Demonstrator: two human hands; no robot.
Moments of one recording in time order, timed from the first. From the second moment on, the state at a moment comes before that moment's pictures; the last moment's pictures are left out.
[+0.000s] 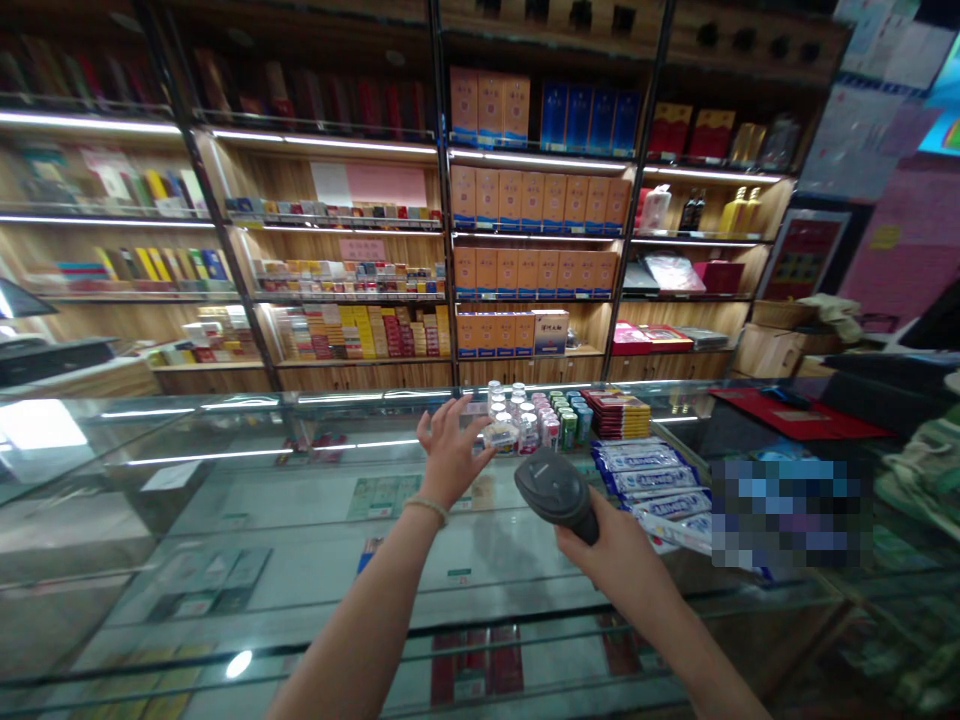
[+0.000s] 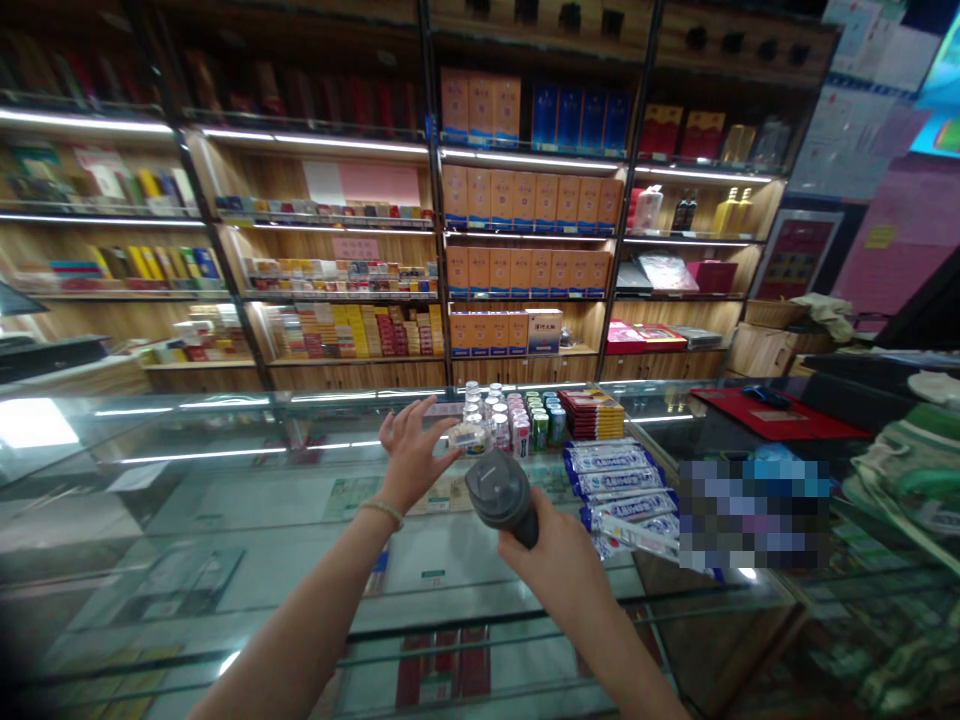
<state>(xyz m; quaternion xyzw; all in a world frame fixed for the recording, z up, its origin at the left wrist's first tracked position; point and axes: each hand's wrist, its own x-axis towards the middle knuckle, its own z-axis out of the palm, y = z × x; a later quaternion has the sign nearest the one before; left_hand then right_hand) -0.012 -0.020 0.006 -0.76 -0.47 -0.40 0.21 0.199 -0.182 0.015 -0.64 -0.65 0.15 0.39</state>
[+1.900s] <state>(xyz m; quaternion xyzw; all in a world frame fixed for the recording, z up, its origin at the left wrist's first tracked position) -0.013 -0.020 0.006 -0.76 -0.48 -0.40 0.19 0.204 -0.126 -0.003 -0.62 -0.75 -0.08 0.24</state>
